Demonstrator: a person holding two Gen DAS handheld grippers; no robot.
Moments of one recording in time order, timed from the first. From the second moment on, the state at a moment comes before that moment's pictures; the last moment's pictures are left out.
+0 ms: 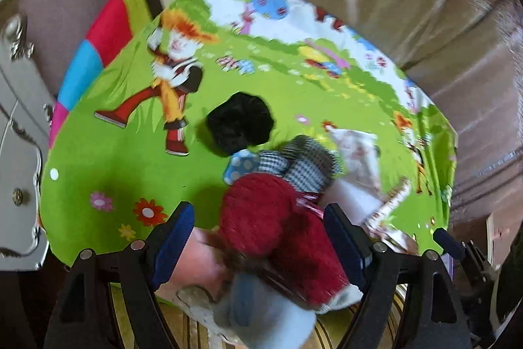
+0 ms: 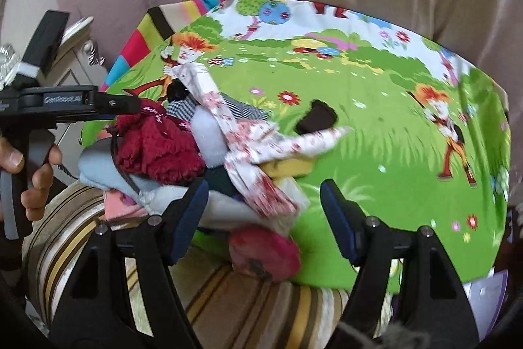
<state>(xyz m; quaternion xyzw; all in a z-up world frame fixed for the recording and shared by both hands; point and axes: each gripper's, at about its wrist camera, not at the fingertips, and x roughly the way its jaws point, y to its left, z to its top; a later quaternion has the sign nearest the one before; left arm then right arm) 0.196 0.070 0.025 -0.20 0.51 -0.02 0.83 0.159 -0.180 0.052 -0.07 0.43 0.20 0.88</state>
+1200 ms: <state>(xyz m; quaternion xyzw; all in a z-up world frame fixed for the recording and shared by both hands) 0.189 0.063 0.052 -0.18 0.45 -0.04 0.87 0.184 -0.172 0.051 -0.10 0.40 0.21 0.89</state>
